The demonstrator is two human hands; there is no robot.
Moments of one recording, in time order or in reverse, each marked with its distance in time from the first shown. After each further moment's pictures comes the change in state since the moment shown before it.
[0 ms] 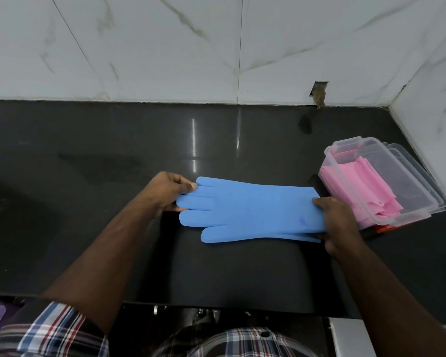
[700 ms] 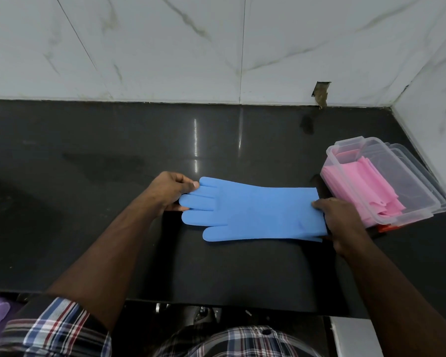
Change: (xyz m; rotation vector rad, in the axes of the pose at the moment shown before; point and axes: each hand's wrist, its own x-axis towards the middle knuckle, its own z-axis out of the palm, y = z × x) left_hand -0.002 0.000 0.000 0.027 0.017 -0.017; right_hand -0.007 -0.012 -0.006 -0.245 -0.015 -0.004
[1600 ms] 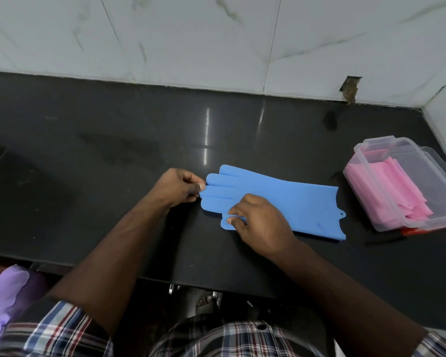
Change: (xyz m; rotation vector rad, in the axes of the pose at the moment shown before) left_hand -0.018 -0.032 -0.020 0.037 0.057 0.082; right_hand -0.080 0.011 0.129 -0.831 -0.372 -1.058
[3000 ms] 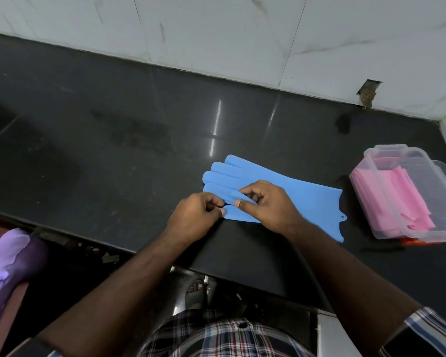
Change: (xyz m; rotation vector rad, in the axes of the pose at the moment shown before) left_hand -0.076 -0.028 0.063 0.272 0.116 0.088; right_hand 0.018 0.036 -0.009 0.352 -0.068 0.040
